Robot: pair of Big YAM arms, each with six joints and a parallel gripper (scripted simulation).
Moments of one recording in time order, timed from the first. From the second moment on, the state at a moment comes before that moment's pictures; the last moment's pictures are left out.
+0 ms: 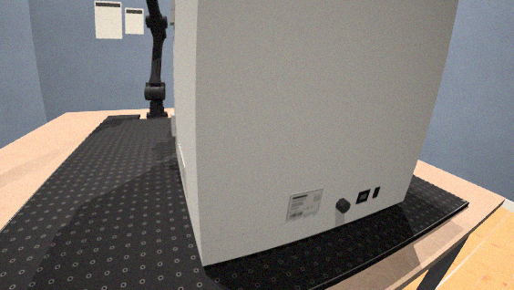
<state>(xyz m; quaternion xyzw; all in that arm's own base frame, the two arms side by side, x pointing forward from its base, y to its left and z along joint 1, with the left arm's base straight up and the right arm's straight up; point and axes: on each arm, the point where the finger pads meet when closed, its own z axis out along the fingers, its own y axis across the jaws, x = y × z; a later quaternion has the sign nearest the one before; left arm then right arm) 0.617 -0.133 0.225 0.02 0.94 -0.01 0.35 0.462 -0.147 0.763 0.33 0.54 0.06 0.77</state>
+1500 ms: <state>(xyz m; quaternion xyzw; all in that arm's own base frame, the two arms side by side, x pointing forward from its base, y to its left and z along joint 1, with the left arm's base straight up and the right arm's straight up) 0.630 -0.134 0.221 0.02 0.94 -0.01 0.35 0.325 -0.062 0.860 0.21 0.47 0.11 0.85</state>
